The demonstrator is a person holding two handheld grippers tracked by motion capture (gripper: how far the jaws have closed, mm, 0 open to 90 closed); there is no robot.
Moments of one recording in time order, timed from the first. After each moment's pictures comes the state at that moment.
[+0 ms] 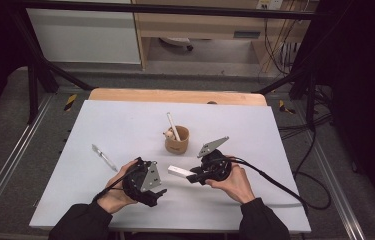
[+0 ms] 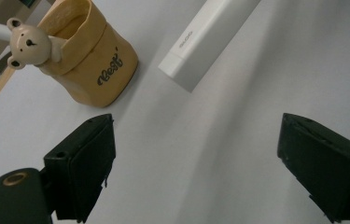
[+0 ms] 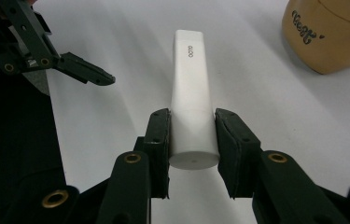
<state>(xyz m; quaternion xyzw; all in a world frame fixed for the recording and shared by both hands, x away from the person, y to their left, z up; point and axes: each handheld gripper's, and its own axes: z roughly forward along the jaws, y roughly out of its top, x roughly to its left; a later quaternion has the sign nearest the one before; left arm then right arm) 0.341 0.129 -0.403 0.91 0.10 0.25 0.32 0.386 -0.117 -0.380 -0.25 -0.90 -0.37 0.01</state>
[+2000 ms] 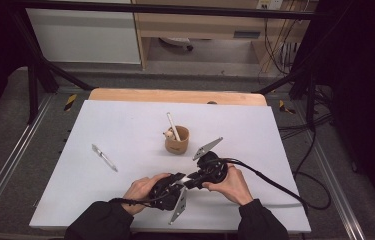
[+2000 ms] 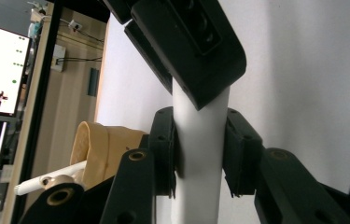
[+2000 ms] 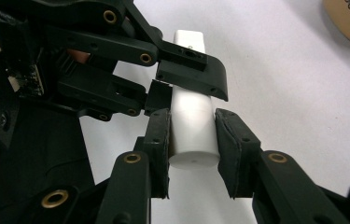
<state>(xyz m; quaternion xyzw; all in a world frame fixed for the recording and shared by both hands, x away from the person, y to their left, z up) 0.316 0.069 -0.428 0.86 -0.12 0.43 0.24 0.383 -0.108 -0.383 -0.25 -0.90 -0.34 0.06</state>
